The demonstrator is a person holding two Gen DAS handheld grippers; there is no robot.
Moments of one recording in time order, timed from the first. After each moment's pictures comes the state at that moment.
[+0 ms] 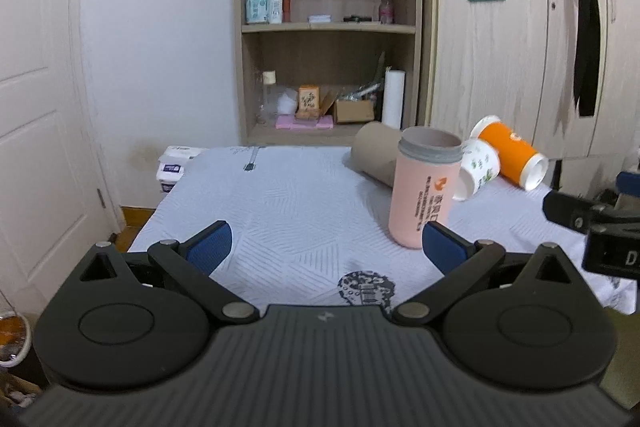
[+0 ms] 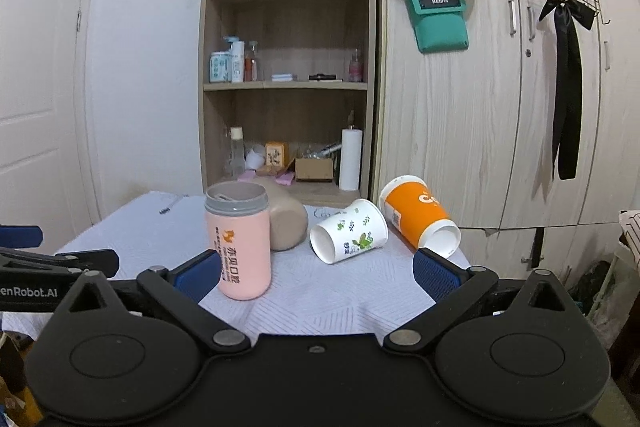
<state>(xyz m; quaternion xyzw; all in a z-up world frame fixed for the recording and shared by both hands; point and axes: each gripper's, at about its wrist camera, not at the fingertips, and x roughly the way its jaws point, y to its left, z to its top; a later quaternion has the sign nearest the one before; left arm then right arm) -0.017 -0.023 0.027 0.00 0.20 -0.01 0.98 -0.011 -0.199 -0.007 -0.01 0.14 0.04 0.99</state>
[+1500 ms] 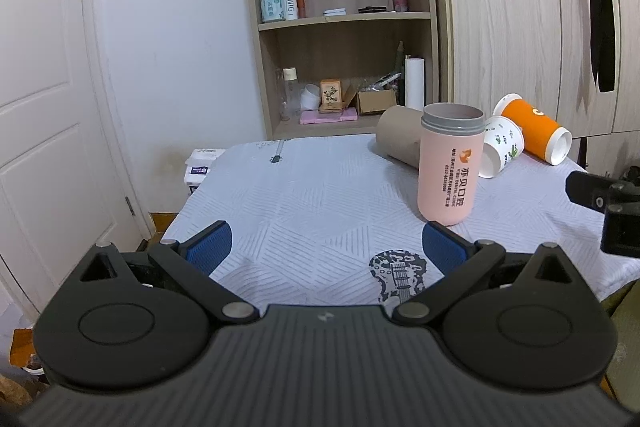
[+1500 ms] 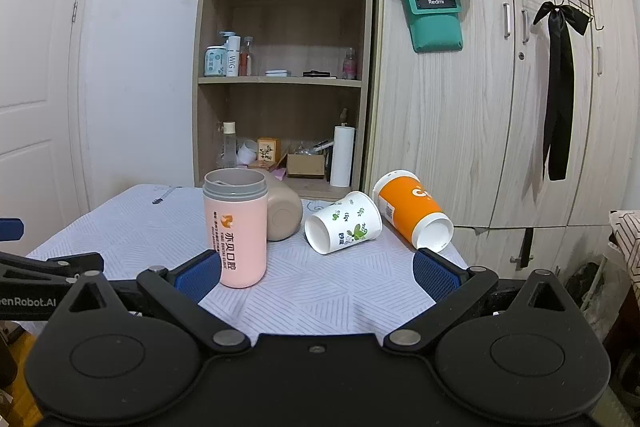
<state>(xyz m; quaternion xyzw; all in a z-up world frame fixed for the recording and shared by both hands) -0.019 -0.028 0.014 0.05 0.21 0.03 0.98 -0.015 -0.195 -0.014 -0.03 0.15 0.02 0.99</state>
